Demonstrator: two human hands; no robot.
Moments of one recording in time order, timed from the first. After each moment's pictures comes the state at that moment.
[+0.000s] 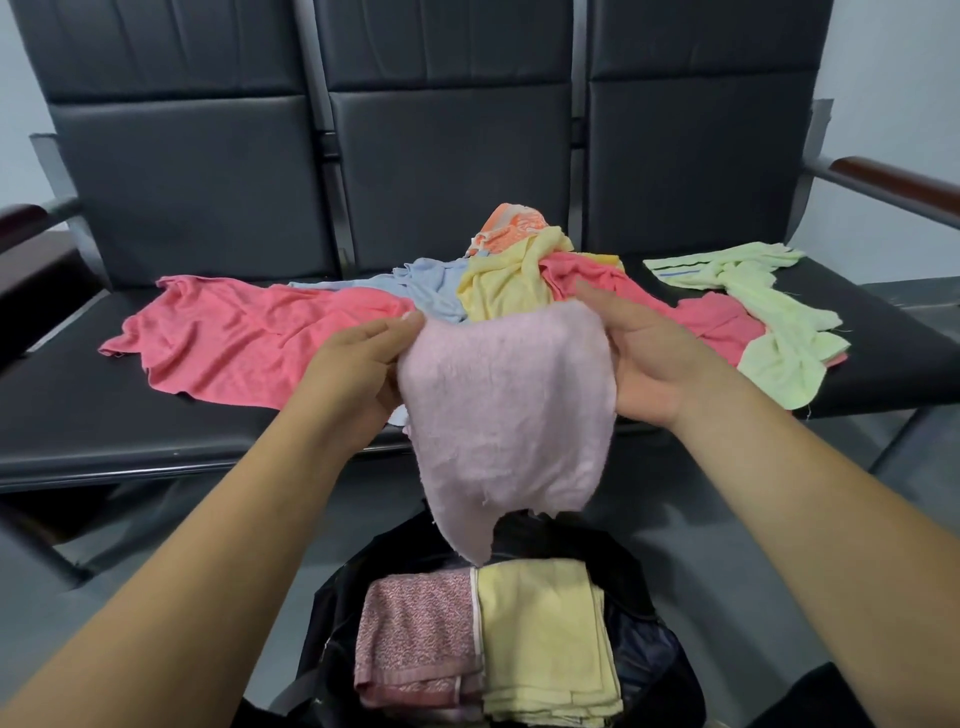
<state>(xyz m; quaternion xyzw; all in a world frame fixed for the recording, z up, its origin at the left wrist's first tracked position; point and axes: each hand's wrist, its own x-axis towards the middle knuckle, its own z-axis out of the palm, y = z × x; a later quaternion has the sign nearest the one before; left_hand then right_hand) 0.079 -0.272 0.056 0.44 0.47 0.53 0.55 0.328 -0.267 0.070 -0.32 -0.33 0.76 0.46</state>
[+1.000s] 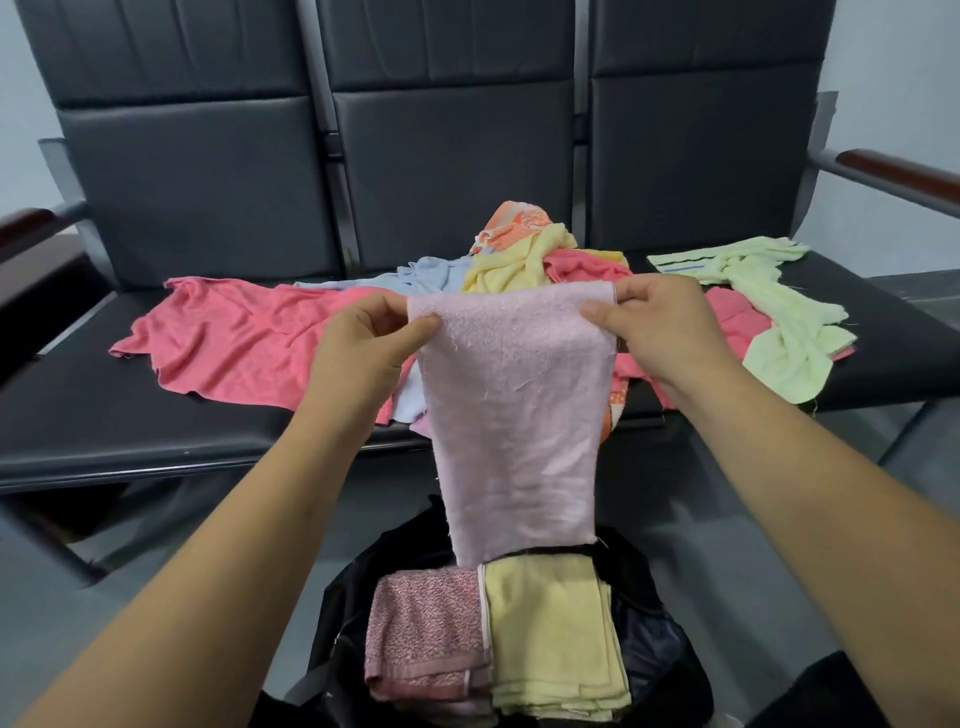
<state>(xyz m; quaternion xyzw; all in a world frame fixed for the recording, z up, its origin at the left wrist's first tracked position) 0.075 -0.272 0.053 0.55 0.48 0.56 0.39 0.335 -0.263 0.068 -0.57 -0.56 0.32 0.50</state>
